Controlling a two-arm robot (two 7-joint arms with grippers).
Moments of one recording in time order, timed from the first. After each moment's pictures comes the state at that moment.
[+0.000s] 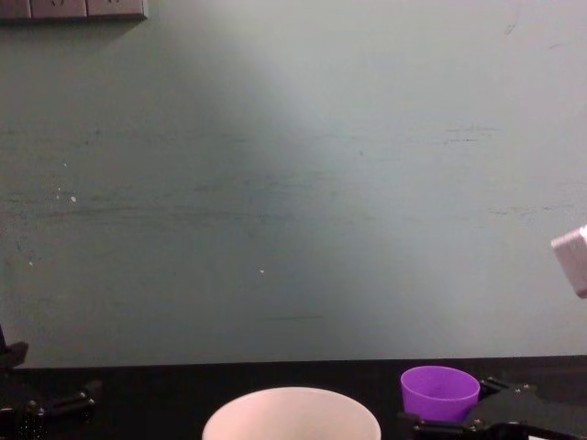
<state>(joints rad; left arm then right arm) -0.20 0.60 0.45 -1.41 -0.25 -0.12 0.03 0.37 0.33 -0.40 -1.14 0.27 -0.07 0.47</state>
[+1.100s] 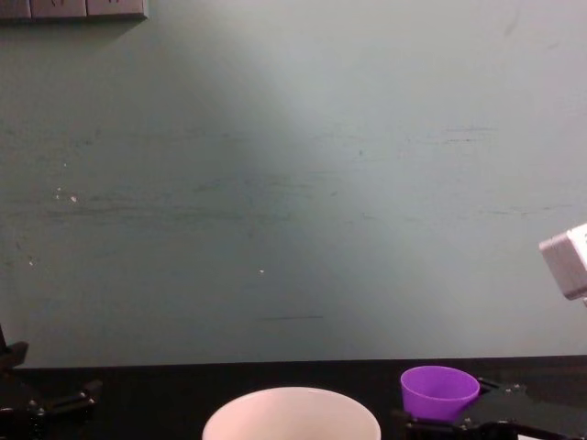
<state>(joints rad) -0.20 0.60 0.45 -1.41 -0.25 -0.12 0.03 0.39 0.31 -0.39 -1.10 0.25 -0.08 0.48</state>
